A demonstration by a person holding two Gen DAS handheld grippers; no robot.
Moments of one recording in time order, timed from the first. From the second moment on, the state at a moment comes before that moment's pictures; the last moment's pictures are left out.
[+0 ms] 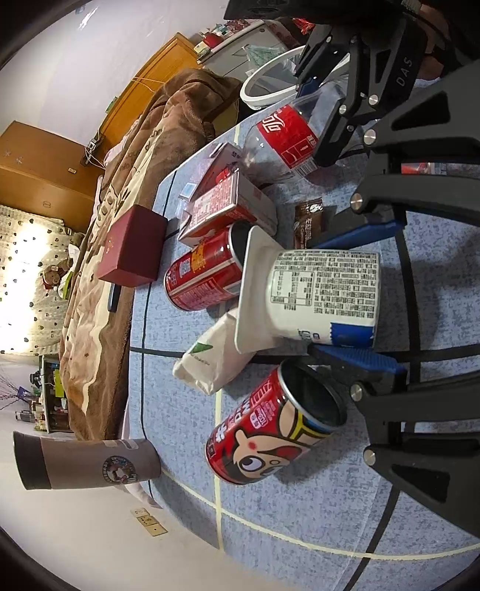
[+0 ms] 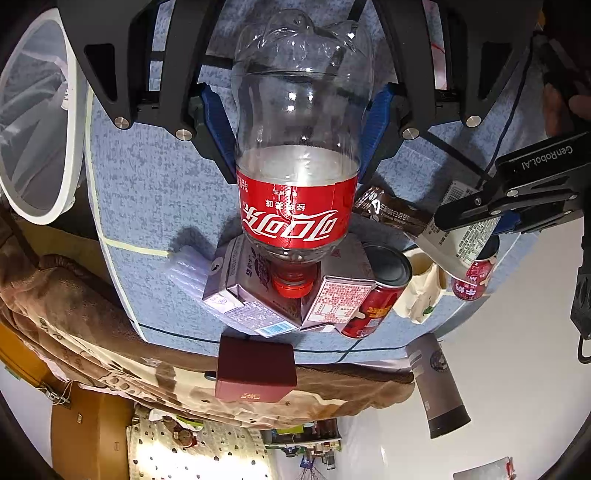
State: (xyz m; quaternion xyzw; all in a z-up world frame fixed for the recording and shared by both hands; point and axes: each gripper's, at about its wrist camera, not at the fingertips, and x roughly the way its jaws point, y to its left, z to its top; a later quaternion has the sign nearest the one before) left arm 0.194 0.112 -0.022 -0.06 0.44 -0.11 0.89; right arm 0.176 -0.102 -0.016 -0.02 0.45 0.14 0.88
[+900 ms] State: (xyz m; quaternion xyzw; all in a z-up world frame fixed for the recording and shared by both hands) left arm 0.161 0.027 0.026 -0.02 0.40 -0.15 0.90; right arm 0.139 -0.179 0.021 0.03 0.39 0.09 0.92
